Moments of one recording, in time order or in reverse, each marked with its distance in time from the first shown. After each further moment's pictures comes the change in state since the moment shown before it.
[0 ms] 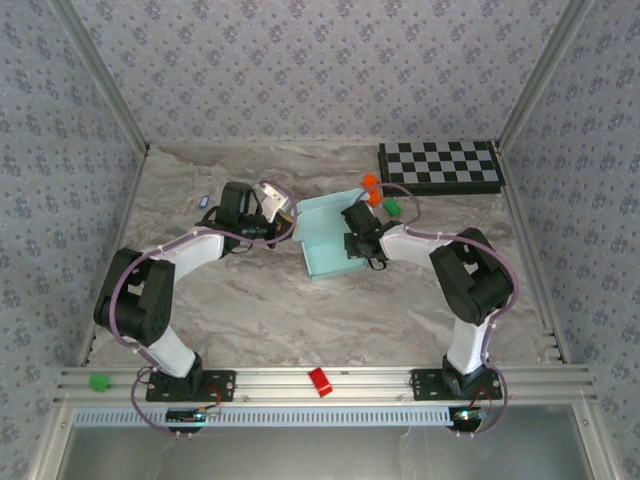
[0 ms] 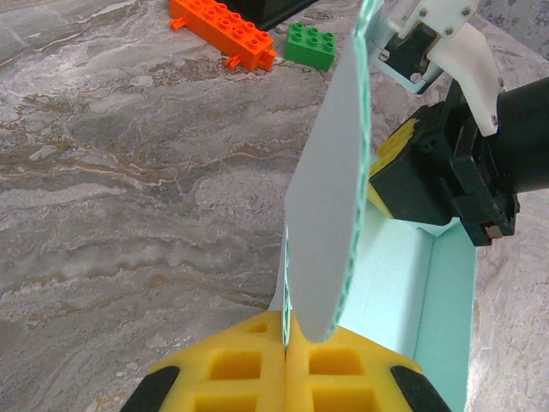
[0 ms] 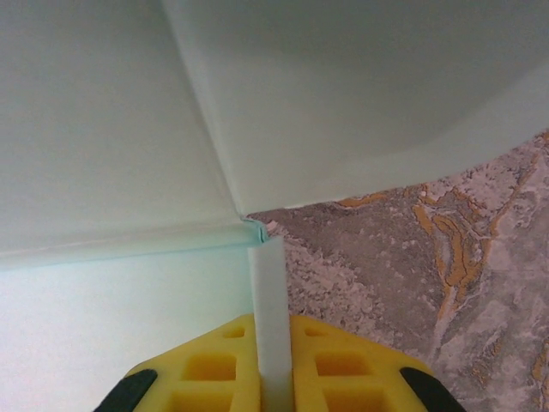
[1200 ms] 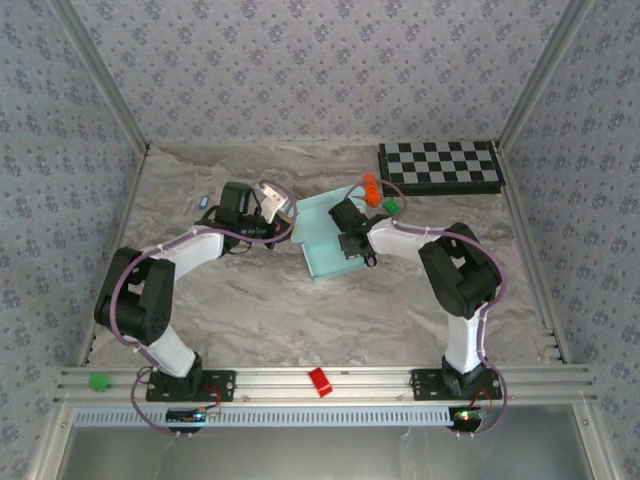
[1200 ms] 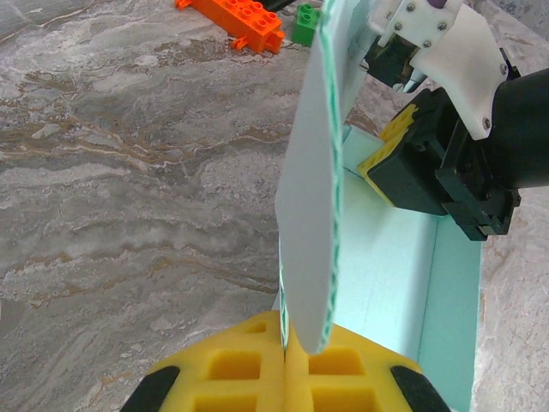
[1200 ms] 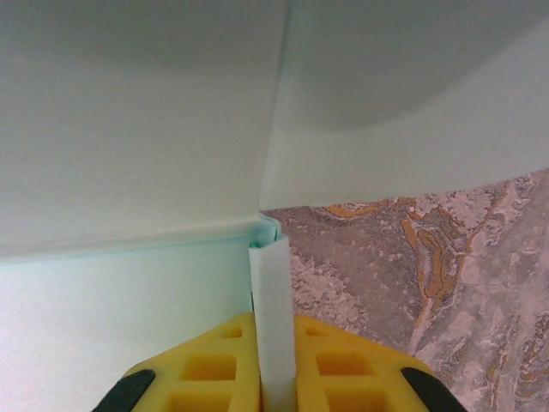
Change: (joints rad) left arm 0.008 0.005 0.007 -0.039 -0.008 0.011; right arm 0.045 0.082 0.132 -0.165 0.128 -0.074
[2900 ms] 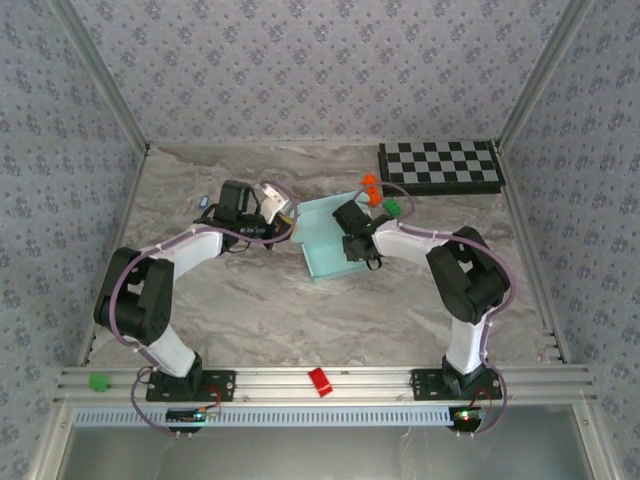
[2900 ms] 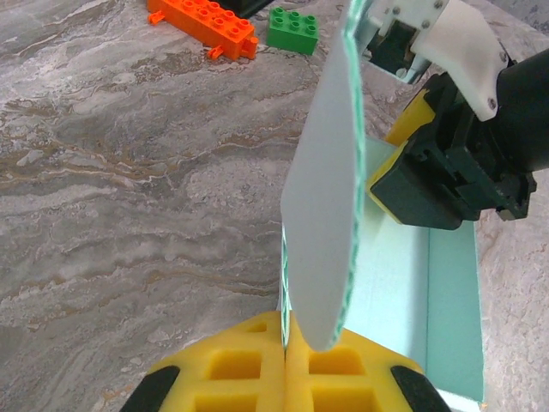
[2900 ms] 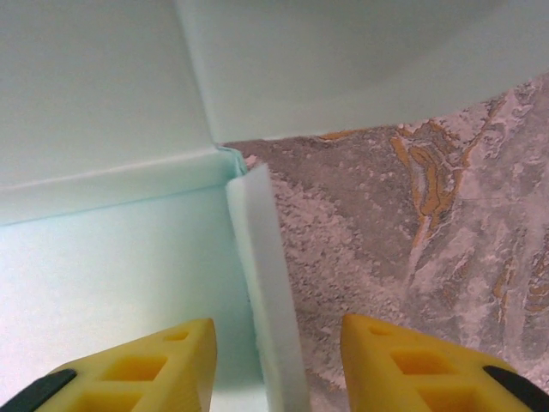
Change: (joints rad) left arm 0.005 0.000 0.014 -0.026 0.046 0.100; right arm 0.000 -0.070 -0.043 -0.044 -0.078 0.131
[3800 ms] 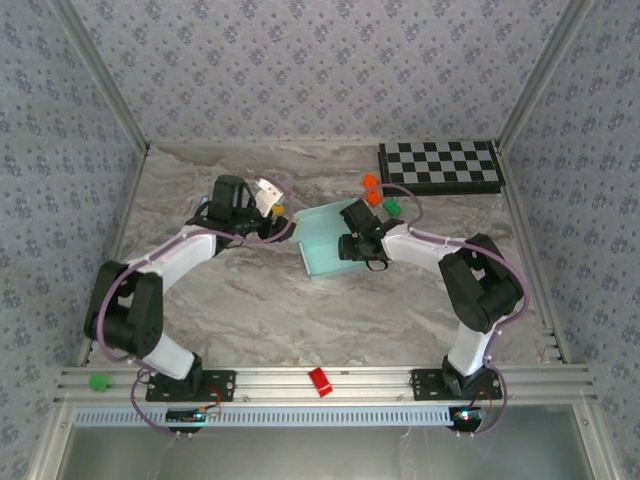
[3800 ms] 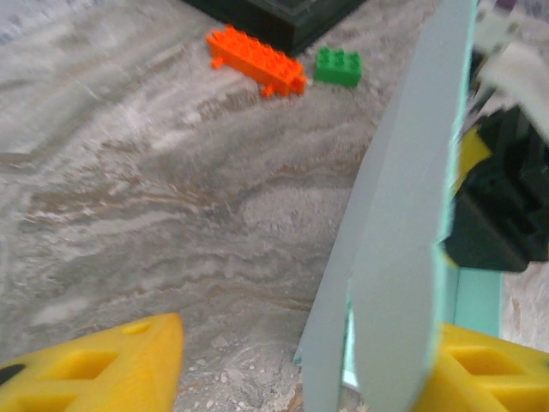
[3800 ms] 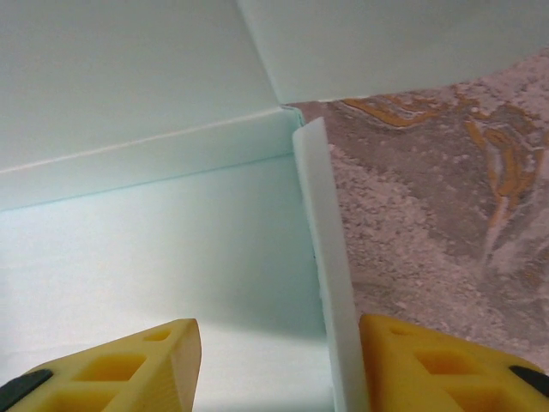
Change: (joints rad) left arm 0.000 -0.121 -0.002 -0.008 -0.127 -0.016; right arm -0.017 -0.082 -0.075 0.103 -0.168 0.057
